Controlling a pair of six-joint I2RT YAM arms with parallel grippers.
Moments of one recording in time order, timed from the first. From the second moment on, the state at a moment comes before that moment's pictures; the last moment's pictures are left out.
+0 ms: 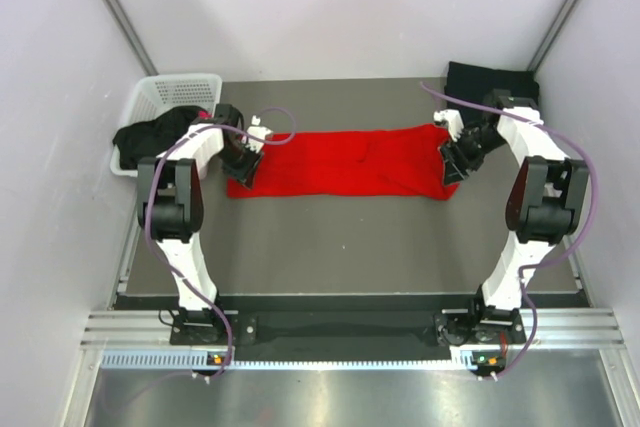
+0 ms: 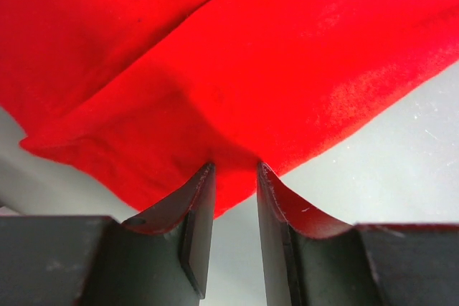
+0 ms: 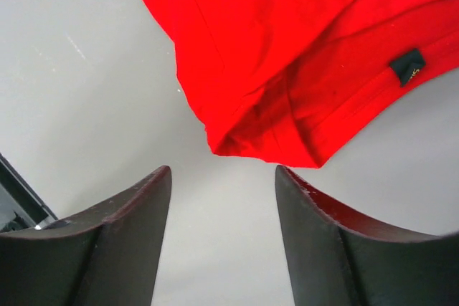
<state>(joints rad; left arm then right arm) -0.06 1.96 1.45 -0.82 0.25 0.50 -0.09 1.90 1.56 -1.14 -0.55 -0.91</state>
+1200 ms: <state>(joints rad) -0.06 2.07 1.54 -0.85 0.21 0.47 -0.07 2.15 1.70 -1.28 -0.61 -0.98</state>
